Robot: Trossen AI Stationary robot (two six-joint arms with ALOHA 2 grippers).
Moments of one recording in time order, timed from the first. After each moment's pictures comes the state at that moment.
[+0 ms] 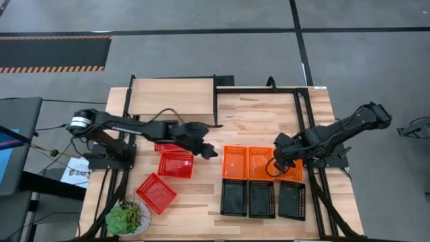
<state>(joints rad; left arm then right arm) -0.02 1.53 1.07 -0.24 0.12 -1.07 0.35 1.14 0.93 -1.27 0.15 1.07</state>
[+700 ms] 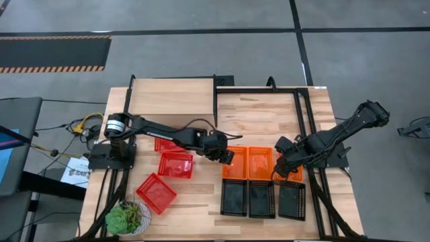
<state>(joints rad) -0.04 1.91 1.35 -0.38 0.04 -1.16 0.47 1.14 0.93 -1.23 0.25 1.15</state>
